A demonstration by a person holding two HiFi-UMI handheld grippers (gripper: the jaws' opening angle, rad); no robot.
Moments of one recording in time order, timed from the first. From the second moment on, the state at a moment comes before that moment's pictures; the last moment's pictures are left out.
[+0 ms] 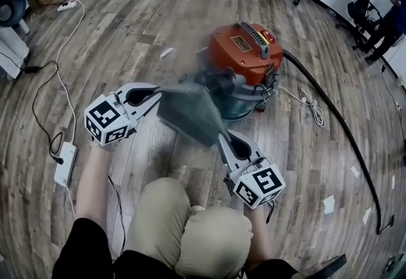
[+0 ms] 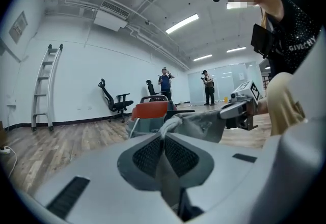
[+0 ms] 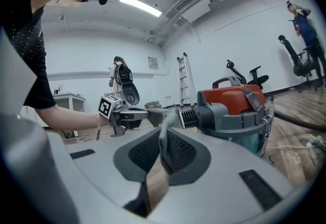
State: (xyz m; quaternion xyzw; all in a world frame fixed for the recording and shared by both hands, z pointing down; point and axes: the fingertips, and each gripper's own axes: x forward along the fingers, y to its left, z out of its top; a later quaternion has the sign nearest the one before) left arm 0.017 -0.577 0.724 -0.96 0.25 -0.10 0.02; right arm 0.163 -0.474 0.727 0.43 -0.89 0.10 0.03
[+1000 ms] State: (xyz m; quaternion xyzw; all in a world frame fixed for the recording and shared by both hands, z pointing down) left arm -0.024 -0.531 0.696 -0.94 0.34 0.02 -0.04; right arm 0.184 -0.452 0.691 0.53 -0.84 0.11 -0.04
